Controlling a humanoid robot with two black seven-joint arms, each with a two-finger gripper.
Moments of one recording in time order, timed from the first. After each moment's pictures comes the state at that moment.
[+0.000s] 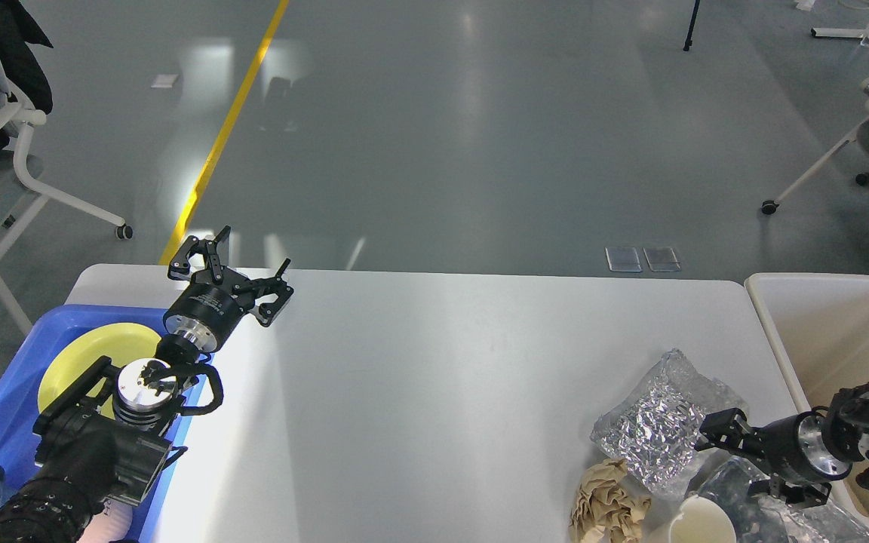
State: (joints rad) left arm -0.57 0.10 -1.24 -0.54 -0.10 -0.45 0.09; right arm 0.90 -0.66 -0.52 0.85 -0.31 0.44 -0.03
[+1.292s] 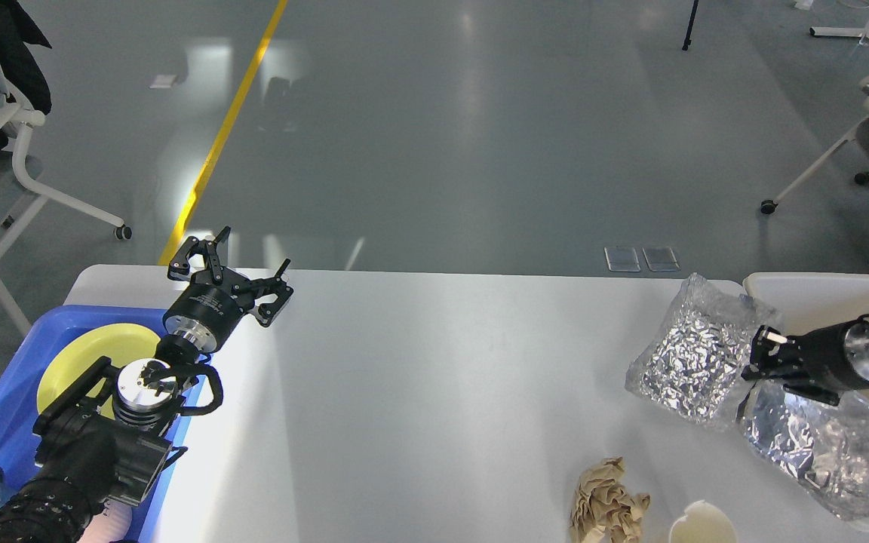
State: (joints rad) left arm -0.57 0.10 -1.24 -0.54 -0.10 -0.45 0.09; right arm 1.20 -0.77 -0.60 0.87 -0.31 0.52 -0.02
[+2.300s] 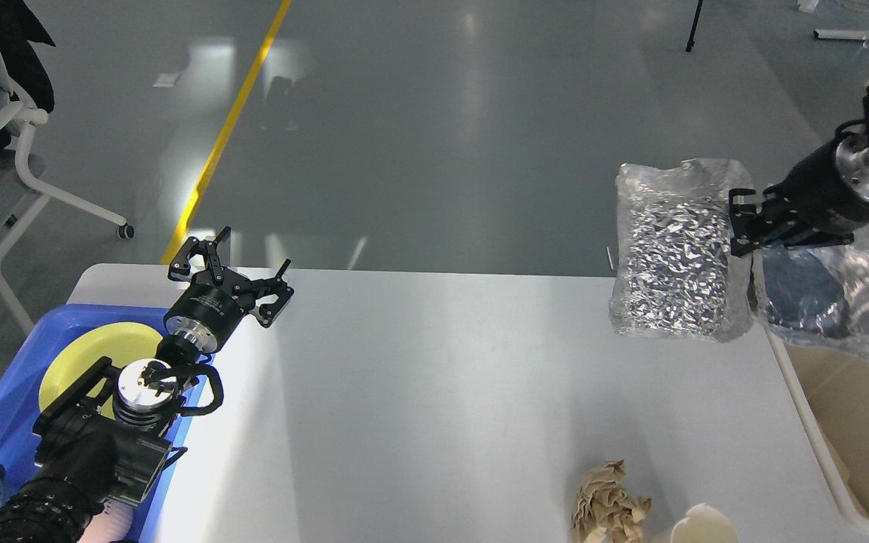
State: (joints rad) left arm -0.57 0.10 -1.24 -0.54 -0.10 -0.45 0.09; right arm 2.02 -0.62 -1.13 1.19 -0.28 0.65 -0.07
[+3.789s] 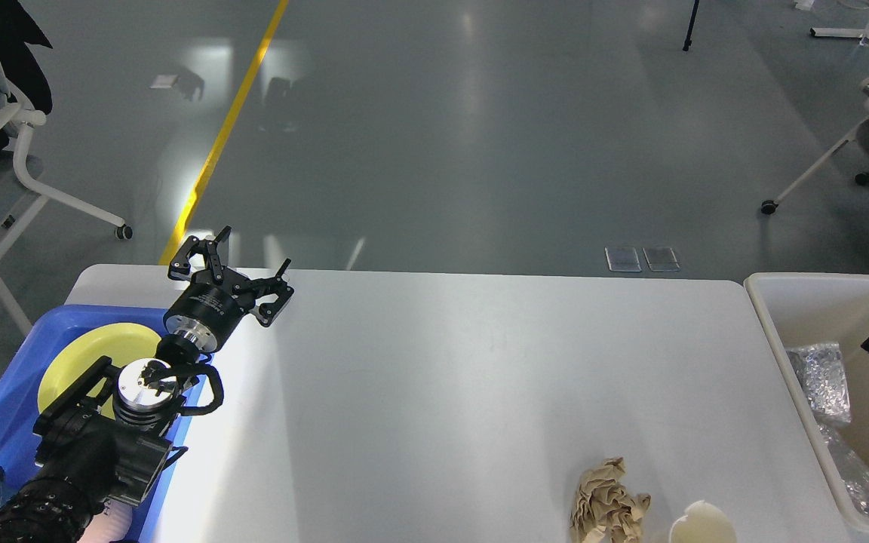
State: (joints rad) left arm -0.57 0.10 -1.24 -0.54 -0.10 -0.45 0.09; right arm 0.73 -0.44 -0.73 -0.01 -0.10 0.17 -0.08
